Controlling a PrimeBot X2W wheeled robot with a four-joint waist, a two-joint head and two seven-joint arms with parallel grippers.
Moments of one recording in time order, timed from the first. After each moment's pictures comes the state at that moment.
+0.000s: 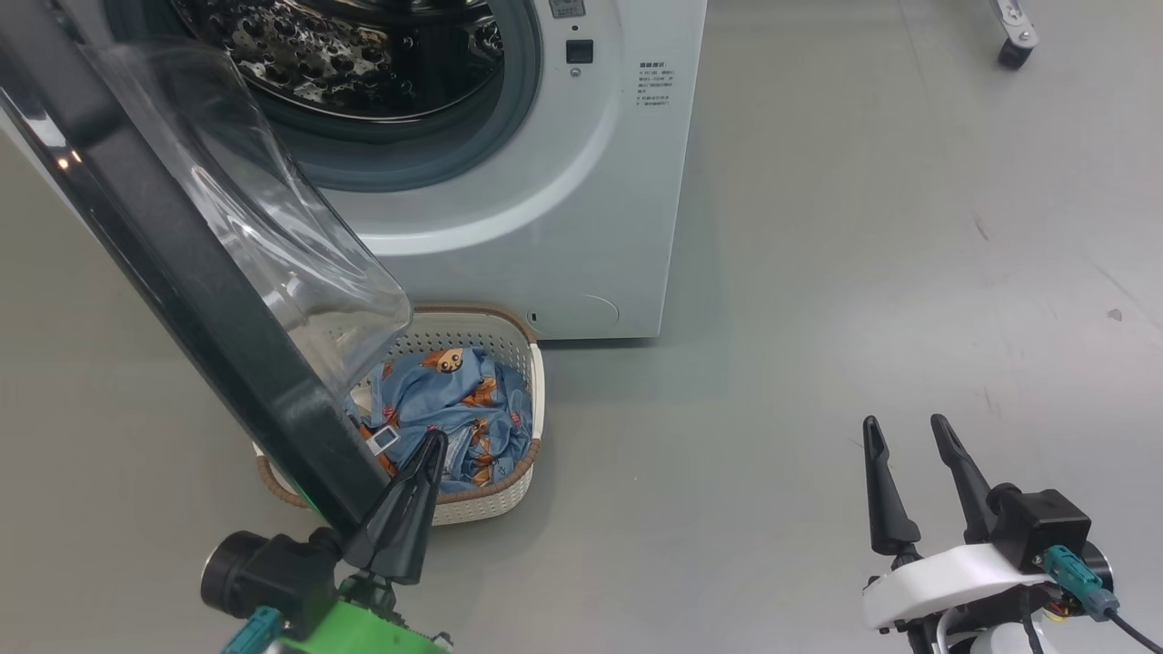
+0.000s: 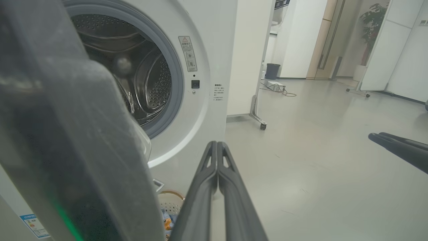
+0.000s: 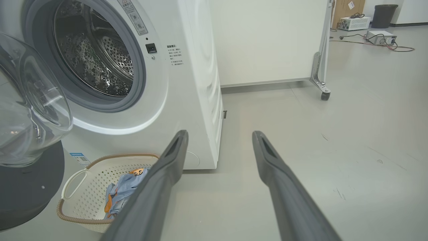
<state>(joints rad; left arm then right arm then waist) -0.02 0.17 -0.45 -0.01 -0.39 -0.13 -0.26 0.05 -0.10 0.20 0.12 0.31 -0.01 -0.26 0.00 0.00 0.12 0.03</state>
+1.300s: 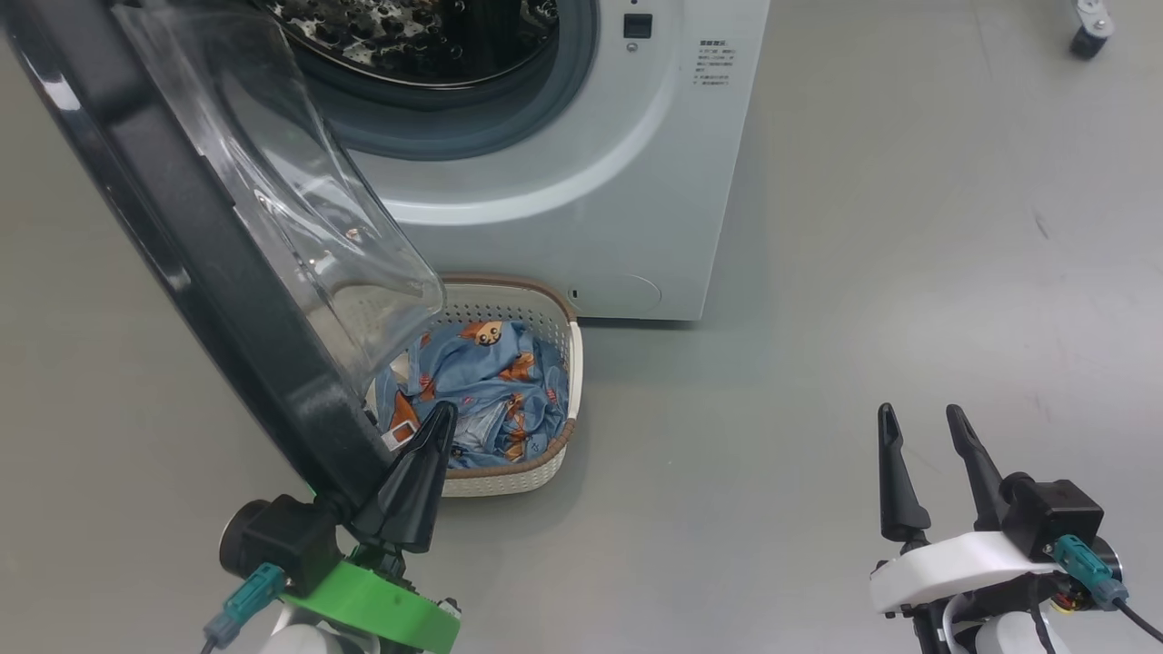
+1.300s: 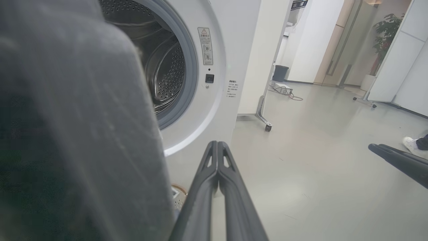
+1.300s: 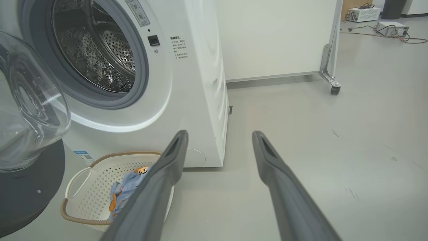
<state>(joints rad) -0.10 0.11 -0.40 0.10 -0.42 -0.13 -0.26 0.02 -0.07 0.16 0.14 0.31 0.01 -0.26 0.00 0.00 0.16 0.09</state>
